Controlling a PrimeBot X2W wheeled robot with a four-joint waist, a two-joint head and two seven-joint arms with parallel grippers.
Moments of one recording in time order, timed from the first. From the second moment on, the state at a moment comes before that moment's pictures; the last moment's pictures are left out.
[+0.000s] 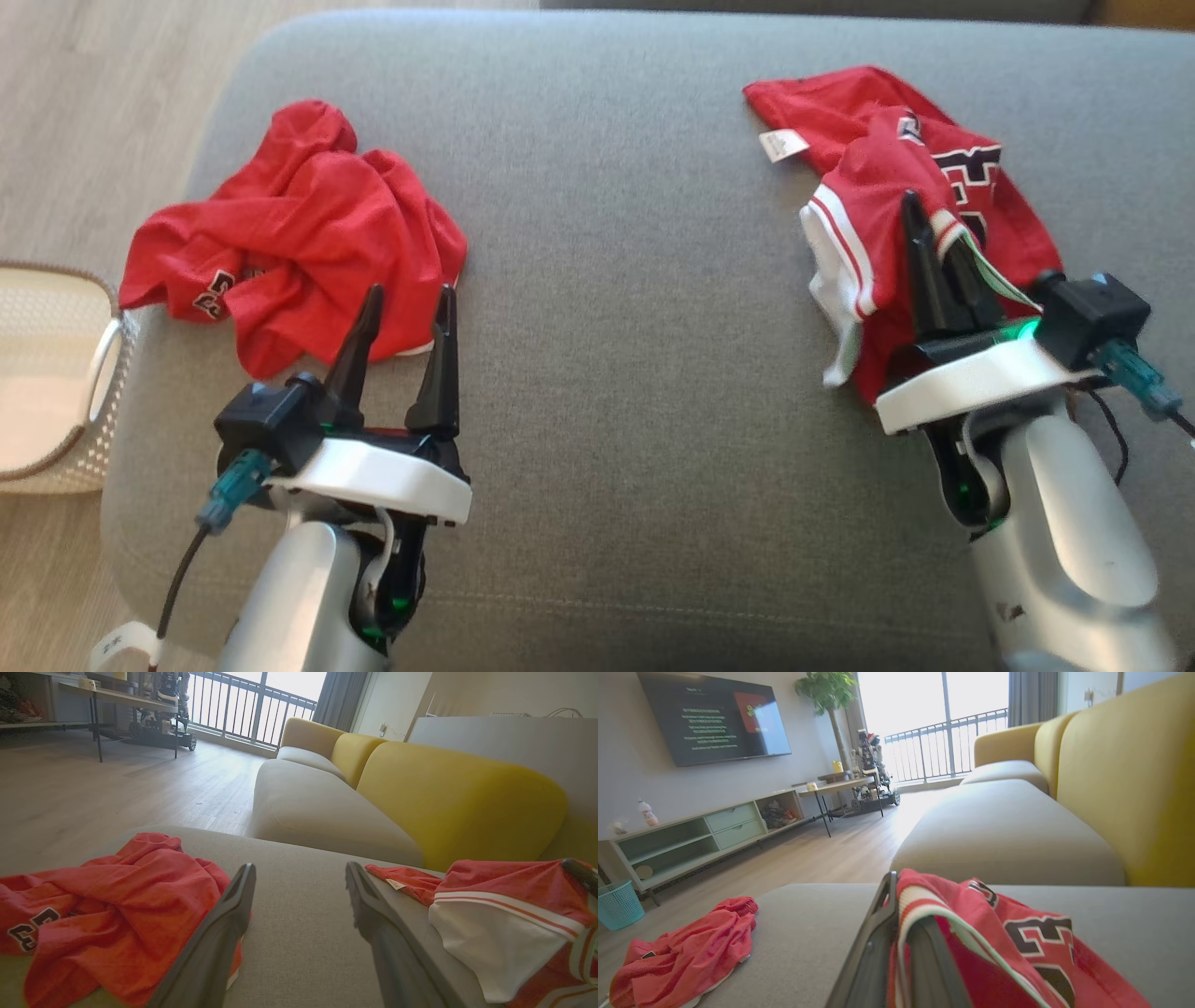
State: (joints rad) left arm -0.19 0.04 -0.28 0.18 -0.35 -0.01 -0.25; right arm -0.36 -0.06 0.04 0.31 0.24 0.13 -0.26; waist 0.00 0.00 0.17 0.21
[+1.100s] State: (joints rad) left arm -0.08 0.05 -0.31 0.12 -0.43 -0.02 -0.26; right arm -0.94 -0.07 0.39 1.08 0.22 0.13 0.01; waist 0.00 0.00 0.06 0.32
